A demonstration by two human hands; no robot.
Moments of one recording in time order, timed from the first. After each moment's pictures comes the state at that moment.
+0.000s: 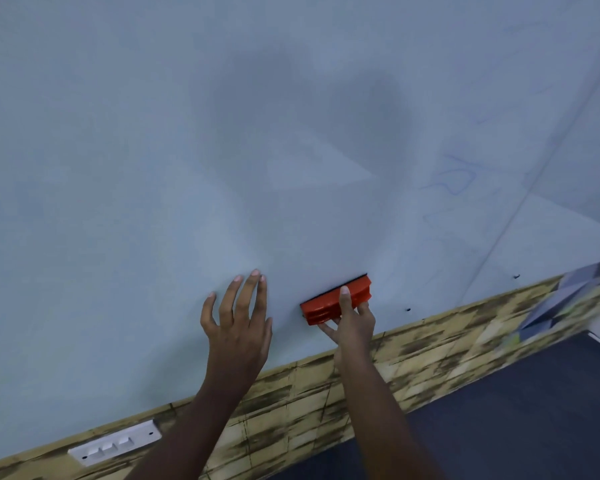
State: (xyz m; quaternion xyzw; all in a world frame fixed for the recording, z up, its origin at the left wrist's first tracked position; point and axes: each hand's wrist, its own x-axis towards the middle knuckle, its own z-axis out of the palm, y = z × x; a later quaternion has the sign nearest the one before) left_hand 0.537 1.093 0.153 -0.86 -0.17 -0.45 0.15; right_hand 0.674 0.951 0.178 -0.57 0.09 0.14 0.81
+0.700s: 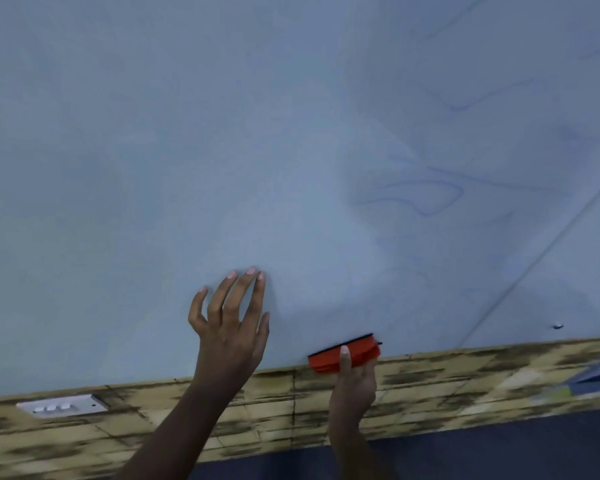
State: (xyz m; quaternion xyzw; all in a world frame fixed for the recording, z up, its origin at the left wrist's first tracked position) left_hand 0.663 0.998 0.160 -0.84 -0.22 -0.46 0.18; right_hand 0.785 0.855 0.062 -0.66 0.10 0.09 0.74
